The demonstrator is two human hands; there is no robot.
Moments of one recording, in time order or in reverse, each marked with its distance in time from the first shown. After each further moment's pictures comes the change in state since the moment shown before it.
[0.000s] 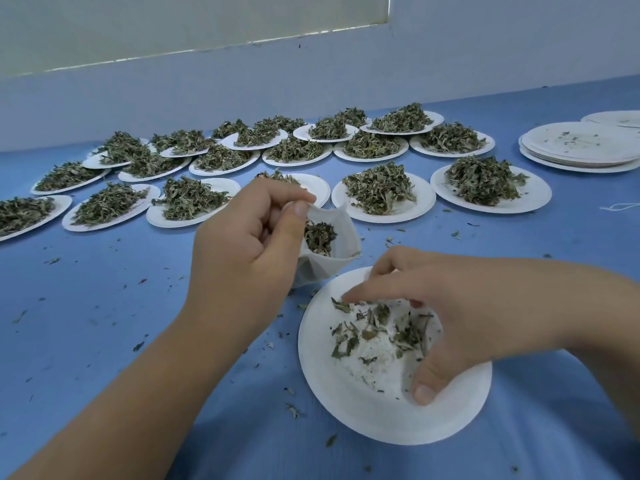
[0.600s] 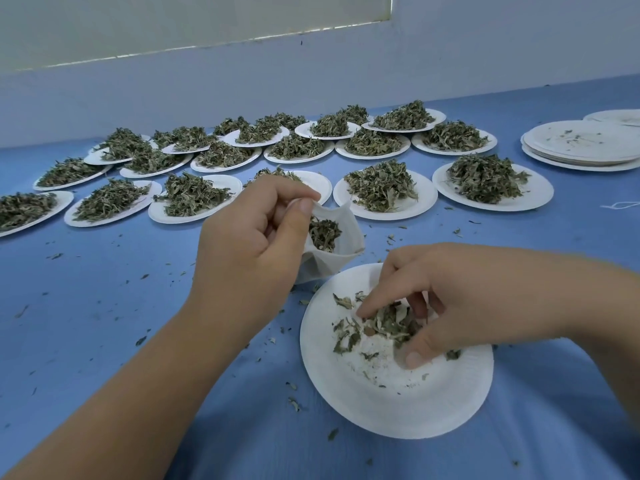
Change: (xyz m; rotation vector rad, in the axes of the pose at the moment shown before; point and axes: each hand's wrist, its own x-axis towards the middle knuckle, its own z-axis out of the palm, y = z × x) left_hand 0.000 -0.001 0.000 0.022 -0.019 -0.016; right_hand -0.006 -0.016 -0.017 0.073 -0.035 0.006
